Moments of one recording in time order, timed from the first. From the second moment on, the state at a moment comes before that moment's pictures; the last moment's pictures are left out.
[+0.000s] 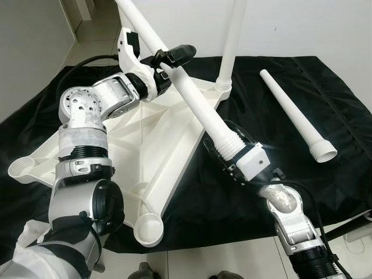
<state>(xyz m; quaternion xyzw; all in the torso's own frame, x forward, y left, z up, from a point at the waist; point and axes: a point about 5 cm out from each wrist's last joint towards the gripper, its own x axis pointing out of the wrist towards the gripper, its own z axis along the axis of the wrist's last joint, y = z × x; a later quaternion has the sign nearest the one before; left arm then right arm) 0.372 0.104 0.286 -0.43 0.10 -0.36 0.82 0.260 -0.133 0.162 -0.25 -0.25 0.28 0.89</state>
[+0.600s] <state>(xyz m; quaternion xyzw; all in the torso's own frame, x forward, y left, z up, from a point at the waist) 0.382 0.105 0.284 -0.48 0.13 -0.34 0.80 0.261 -0.142 0.165 -0.28 -0.26 0.28 0.88</state>
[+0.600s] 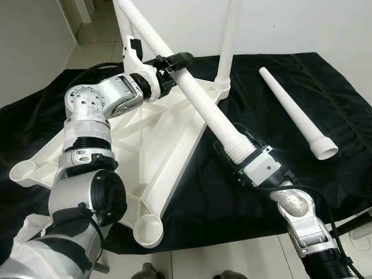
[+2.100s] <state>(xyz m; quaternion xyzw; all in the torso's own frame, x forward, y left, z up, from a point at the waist) 0.388 0.129 0.324 -0.29 -0.10 -0.19 0.93 0.293 -0.152 0.164 -0.06 -0.12 0.16 0.98</state>
